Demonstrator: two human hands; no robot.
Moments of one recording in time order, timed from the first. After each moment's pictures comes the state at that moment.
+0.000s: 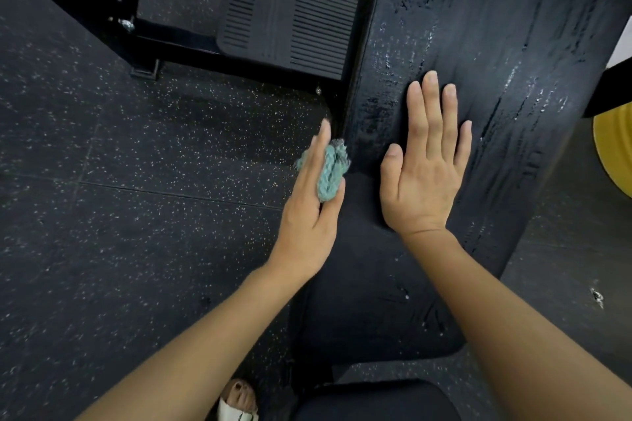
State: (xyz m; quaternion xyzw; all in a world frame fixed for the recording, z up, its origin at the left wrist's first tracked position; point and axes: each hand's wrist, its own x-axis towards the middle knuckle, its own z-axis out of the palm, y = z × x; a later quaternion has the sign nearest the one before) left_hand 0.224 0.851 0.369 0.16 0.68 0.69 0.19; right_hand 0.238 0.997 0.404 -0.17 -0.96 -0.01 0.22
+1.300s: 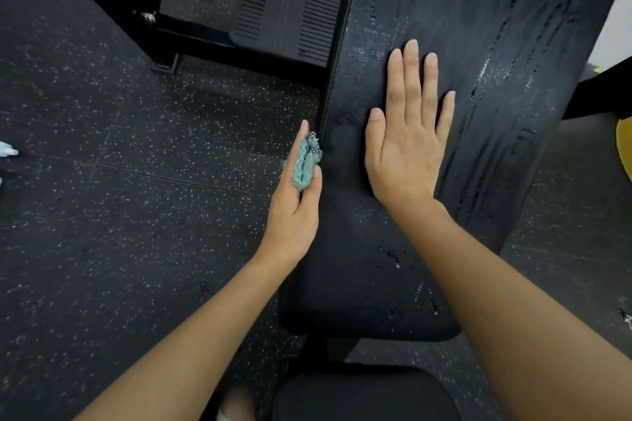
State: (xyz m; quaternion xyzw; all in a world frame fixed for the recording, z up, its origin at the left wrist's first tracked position) left_hand 0.269 0.847 0.352 0.10 0.68 0.70 0.16; right_hand 0.253 0.991 0.400 -0.15 -0.97 0.02 0.20
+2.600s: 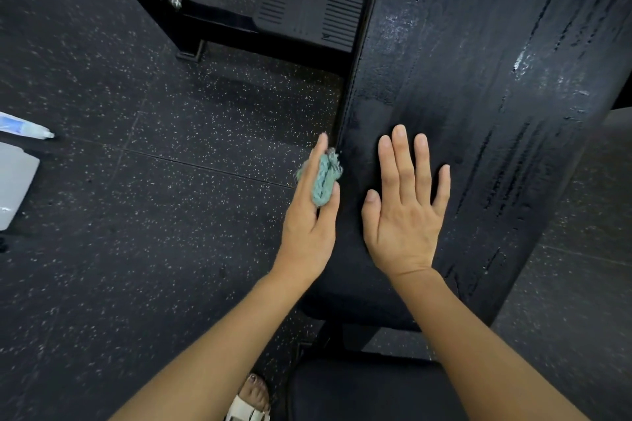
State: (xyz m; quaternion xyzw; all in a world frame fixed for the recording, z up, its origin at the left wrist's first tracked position) left_hand 0.304 0.832 0.338 0.09 0.70 0.69 0.15; right_hand 0.339 0.961 0.342 -0.10 -0.98 0.01 0.16
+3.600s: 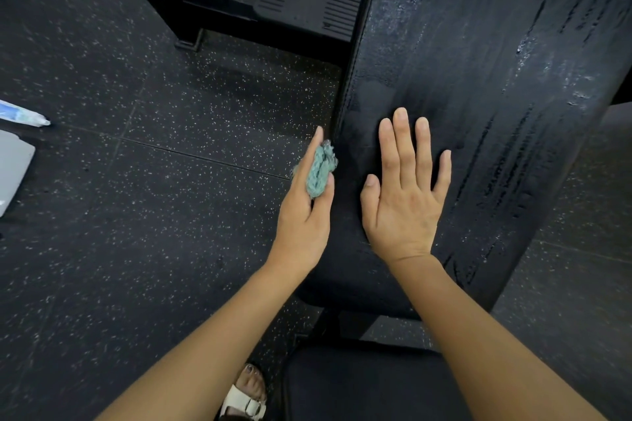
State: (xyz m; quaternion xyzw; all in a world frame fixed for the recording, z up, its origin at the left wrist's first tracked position) left_hand 0.313 0.827 0.335 0.07 0.69 0.70 0.16; right_hand 0.338 0.961 0.343 -0.10 -0.98 0.00 0.17
